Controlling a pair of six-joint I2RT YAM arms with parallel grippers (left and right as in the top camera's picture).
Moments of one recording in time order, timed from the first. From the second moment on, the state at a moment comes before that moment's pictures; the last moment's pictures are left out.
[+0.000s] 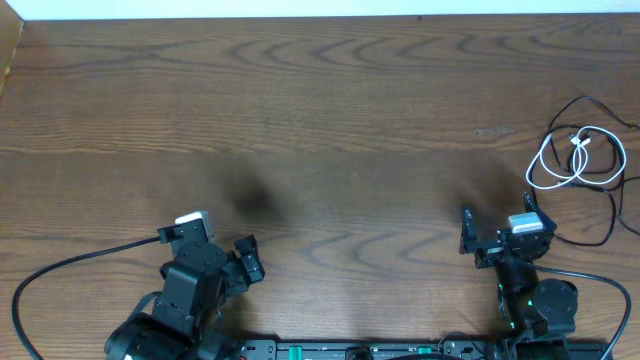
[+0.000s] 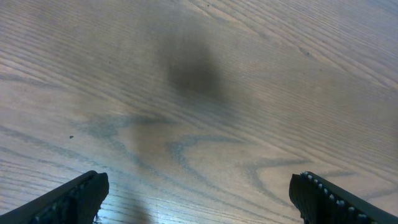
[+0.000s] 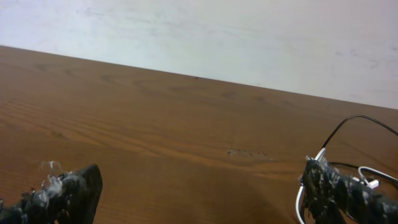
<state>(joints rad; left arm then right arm) -0.44 0.50 0.71 -1.08 -0.23 -0.67 0.08 0.01 0.01 -0.07 -0.06 -0.09</state>
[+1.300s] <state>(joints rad) -0.44 0.50 0.71 -1.11 -0.23 -0.67 0.08 0.01 0.01 -0.07 -0.06 -0.09</state>
